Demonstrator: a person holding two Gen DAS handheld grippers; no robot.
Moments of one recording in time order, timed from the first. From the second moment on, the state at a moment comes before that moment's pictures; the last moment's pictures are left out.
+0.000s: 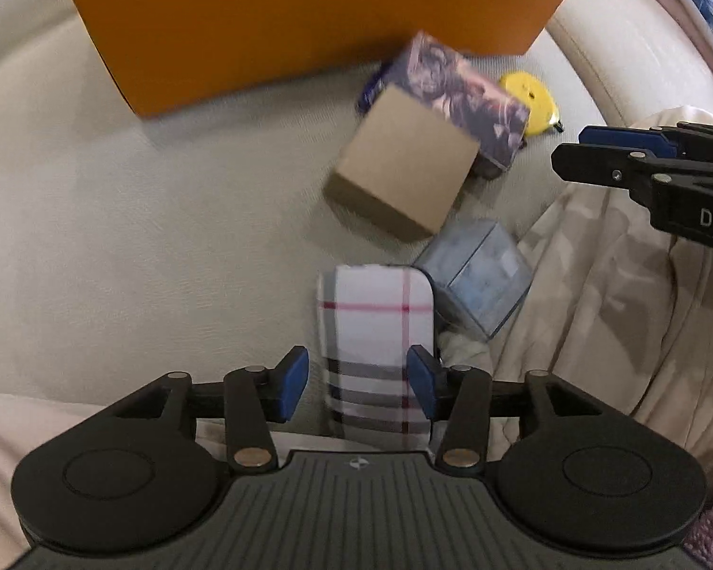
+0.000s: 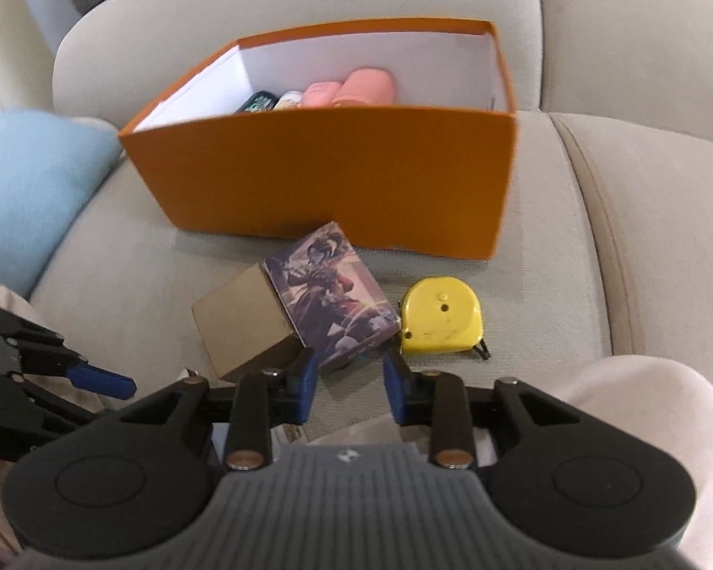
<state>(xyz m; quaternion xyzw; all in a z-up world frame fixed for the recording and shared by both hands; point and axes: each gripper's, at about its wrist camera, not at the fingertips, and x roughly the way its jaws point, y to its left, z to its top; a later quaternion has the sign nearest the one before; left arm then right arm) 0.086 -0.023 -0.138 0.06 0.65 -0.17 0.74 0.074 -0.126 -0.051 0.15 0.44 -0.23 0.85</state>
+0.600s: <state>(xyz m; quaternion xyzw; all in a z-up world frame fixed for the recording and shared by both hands) 0.058 -0.066 -0.159 0.16 0.63 -0.12 0.75 0.084 -0.130 -0.065 0.14 0.46 -0.24 0.84</state>
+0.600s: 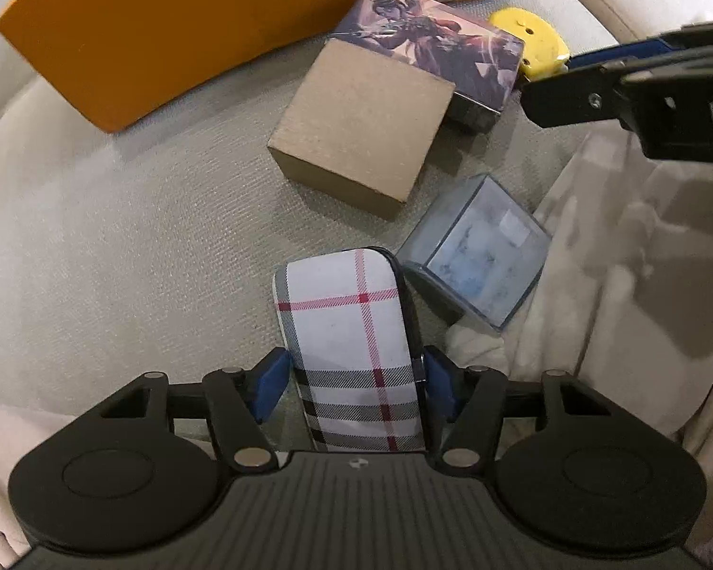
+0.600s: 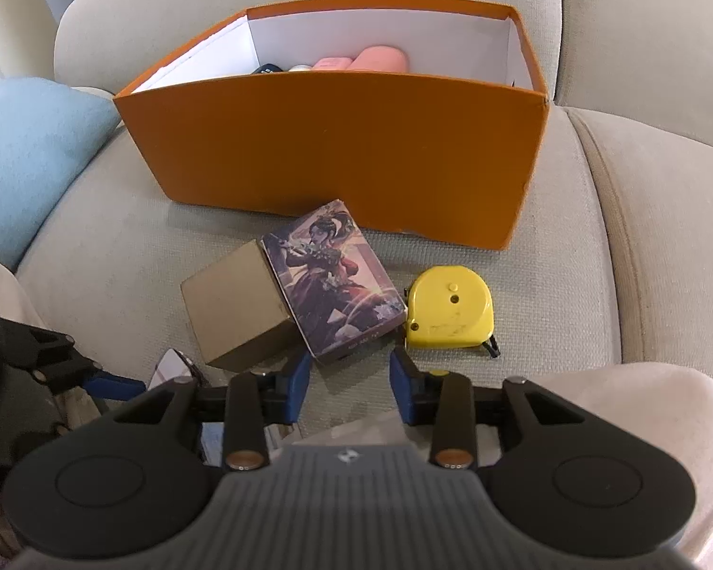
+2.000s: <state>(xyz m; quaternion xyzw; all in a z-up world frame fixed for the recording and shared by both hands) 0.089 0.038 -0.112 -0.13 0.58 -0.05 0.80 0.148 -0.170 -0.077 0.18 0.50 -0.18 0.83</state>
